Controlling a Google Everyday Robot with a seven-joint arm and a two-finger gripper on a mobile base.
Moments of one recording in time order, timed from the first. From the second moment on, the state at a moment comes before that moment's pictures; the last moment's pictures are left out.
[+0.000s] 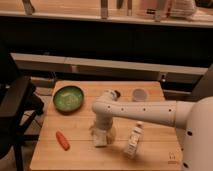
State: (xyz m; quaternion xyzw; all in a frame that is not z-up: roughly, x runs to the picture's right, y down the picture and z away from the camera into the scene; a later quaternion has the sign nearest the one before) arm -0.011 0.249 0.803 -0.30 -0.24 -0.48 0.79
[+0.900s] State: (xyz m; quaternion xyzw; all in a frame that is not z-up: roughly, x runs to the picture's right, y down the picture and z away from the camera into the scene) arm -0.019 0.255 0.798 -0.31 -0.25 -0.48 0.78
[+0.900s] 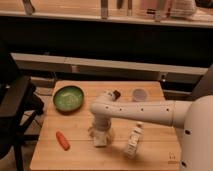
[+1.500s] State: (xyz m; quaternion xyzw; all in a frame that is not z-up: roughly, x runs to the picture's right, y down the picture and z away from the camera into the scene) arm -0.024 0.260 0.794 -0.31 -0.25 -0.48 0.78
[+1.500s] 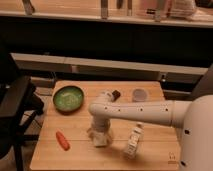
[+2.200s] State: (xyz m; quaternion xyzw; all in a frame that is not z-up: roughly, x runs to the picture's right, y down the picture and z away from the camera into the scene) arm -0.028 0.266 0.793 -0.32 -0.25 -0.48 0.77
